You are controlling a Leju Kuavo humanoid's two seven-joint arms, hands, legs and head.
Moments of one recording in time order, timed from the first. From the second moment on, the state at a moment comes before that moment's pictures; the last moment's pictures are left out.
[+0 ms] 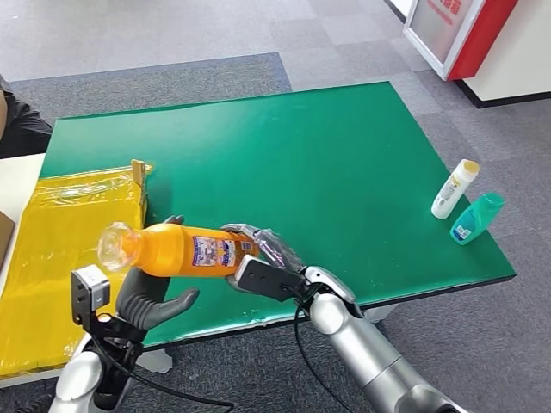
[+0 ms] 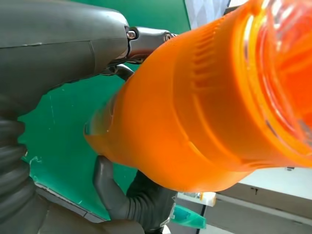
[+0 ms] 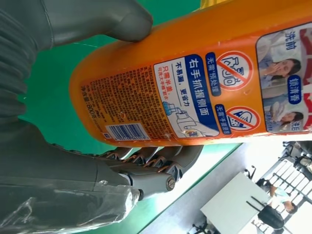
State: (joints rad) left arm -0.07 -0.12 -0.25 -1.53 -0.10 -0.32 -0.31; right arm -0.31 0.07 0.40 -1.26 0.60 0.09 -0.21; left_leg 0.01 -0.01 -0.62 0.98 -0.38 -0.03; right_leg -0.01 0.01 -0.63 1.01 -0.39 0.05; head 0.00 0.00
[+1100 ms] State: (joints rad) left arm -0.08 -0.10 -0.16 -1.66 -0.18 -0.26 -0.43; right arm -0.27 0.10 0.35 -1.25 0.67 0.11 -0.22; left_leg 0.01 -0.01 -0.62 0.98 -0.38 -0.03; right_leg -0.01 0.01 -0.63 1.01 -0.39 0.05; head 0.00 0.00
